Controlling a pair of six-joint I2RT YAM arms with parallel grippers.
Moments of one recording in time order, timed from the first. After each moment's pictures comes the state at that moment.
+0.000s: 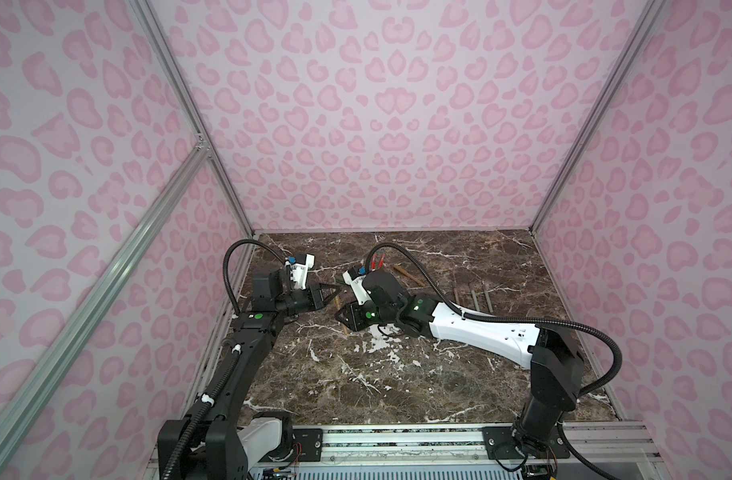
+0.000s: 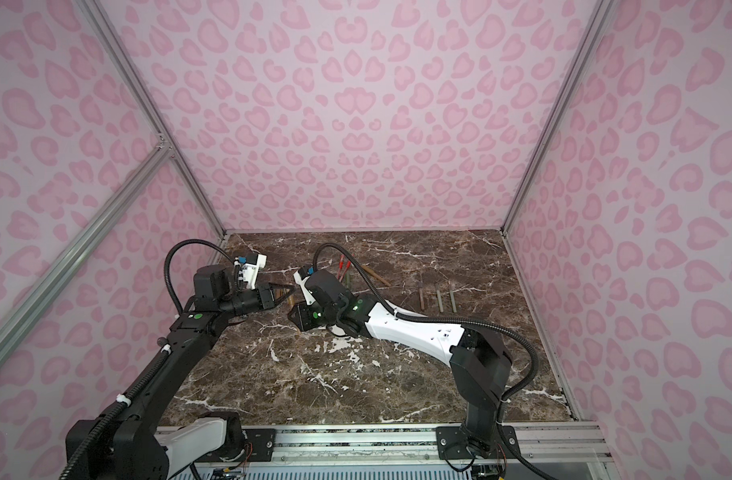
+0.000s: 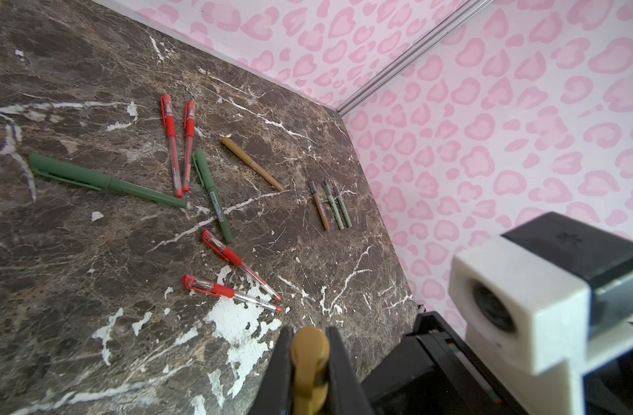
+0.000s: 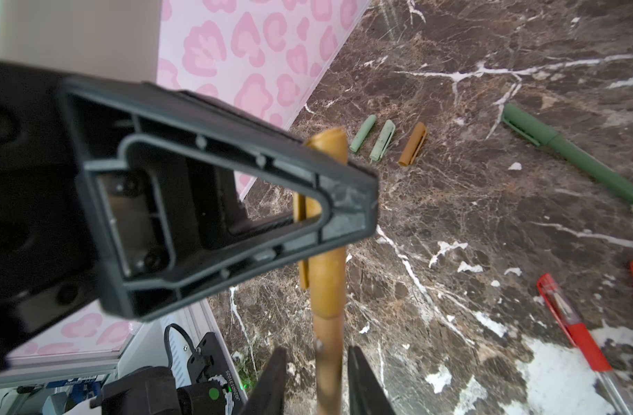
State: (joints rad) left arm -0.04 1.14 0.80 -0.20 0.86 -0.45; right arm 0.99 1.80 1.44 -0.26 -0.19 0.59
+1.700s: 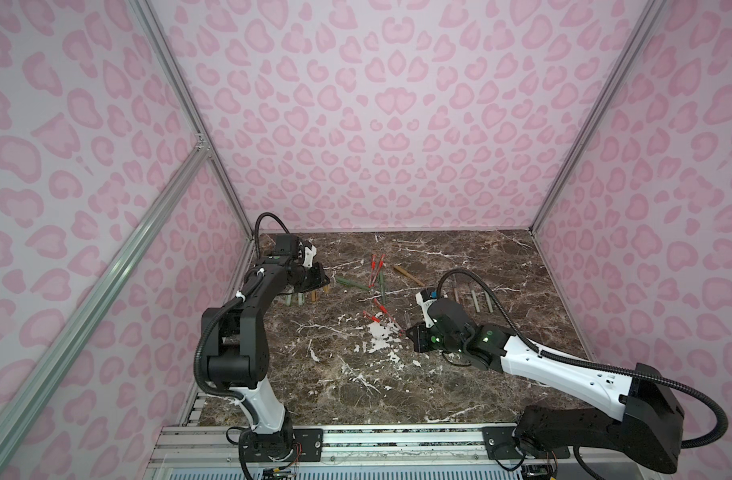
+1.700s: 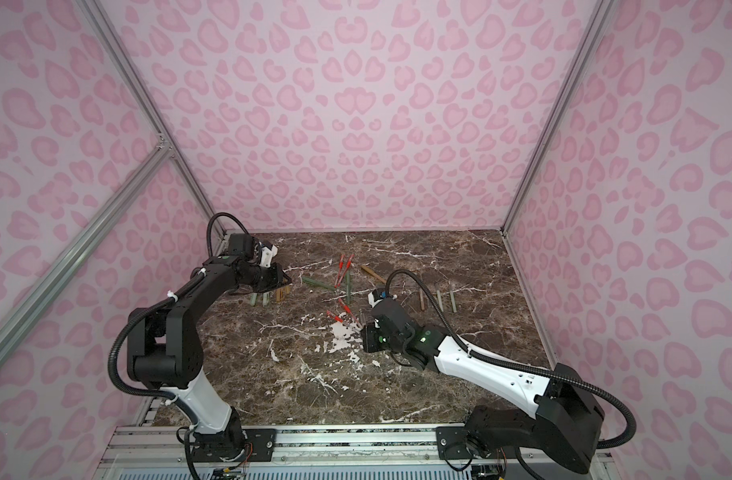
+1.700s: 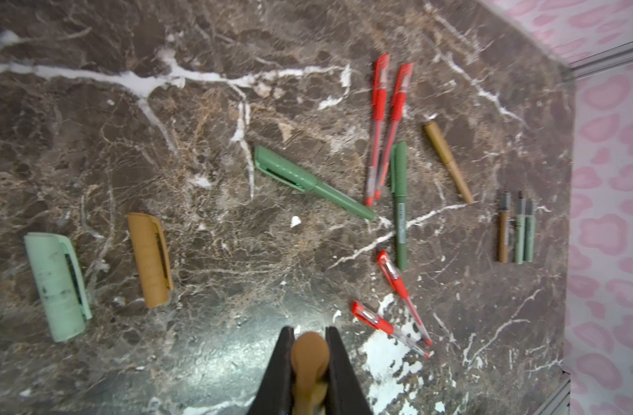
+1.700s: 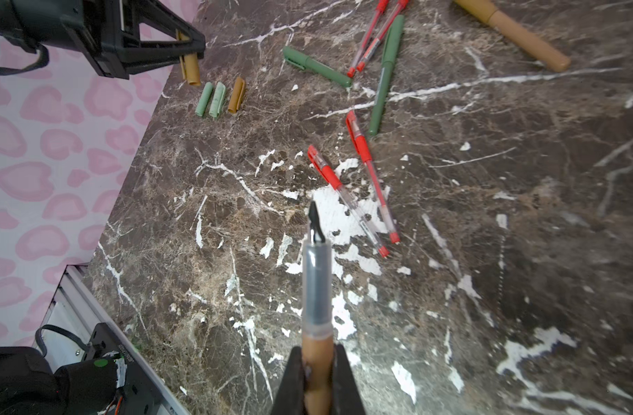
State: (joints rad) left arm -0.03 1.79 1.34 -0.65 0.45 -0.24; right arm 0.87 1.25 0.83 -0.34 0.01 0.67
